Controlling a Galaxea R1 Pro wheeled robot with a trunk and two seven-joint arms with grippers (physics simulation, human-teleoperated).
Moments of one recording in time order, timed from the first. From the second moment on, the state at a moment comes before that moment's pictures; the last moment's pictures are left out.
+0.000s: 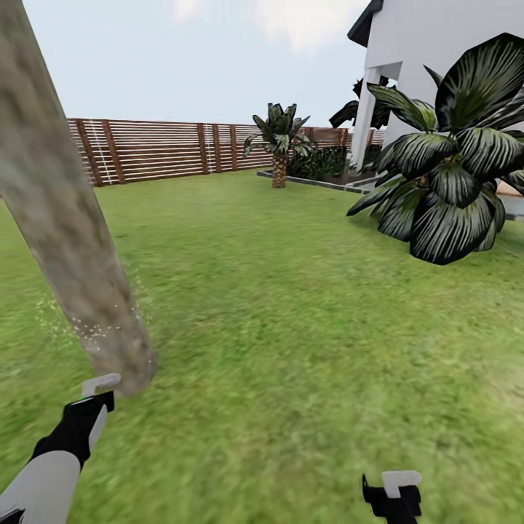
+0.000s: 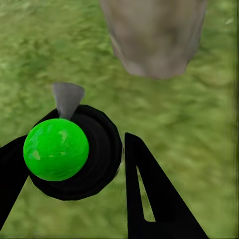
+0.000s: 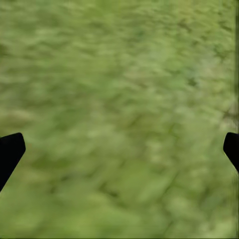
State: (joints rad) left arm -0.69 0.15 0.52 -0.54 -0.27 0.29 0.19; right arm -0.46 -0.07 -0.12 -0.04 0.27 -0.52 -0.23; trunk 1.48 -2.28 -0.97
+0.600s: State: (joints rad) left arm -0.78 0.15 0.46 -0.78 -0.27 0.52 0.06; right arm -0.46 -0.07 -0.12 -0.04 0.27 -0.52 -0.23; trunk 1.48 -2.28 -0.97
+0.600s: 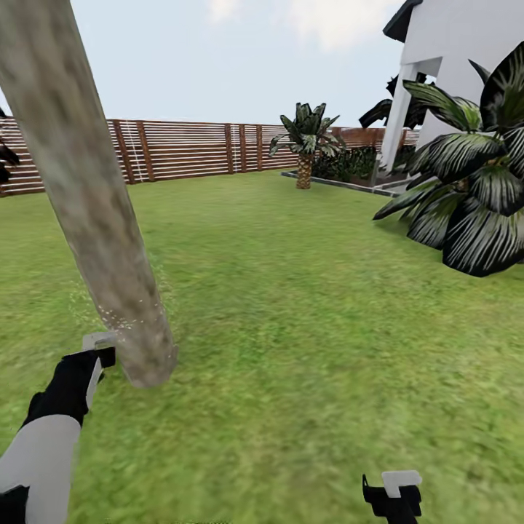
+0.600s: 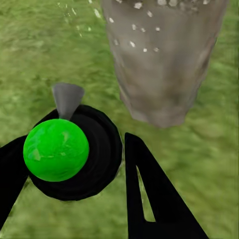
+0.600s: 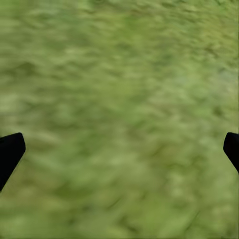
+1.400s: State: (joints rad) left arm -0.82 0.25 0.37 -0.79 -0.27 0.59 0.06; right arm -0.46 -0.07 -0.12 -0.04 0.27 -0.52 -0.23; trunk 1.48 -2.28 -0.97
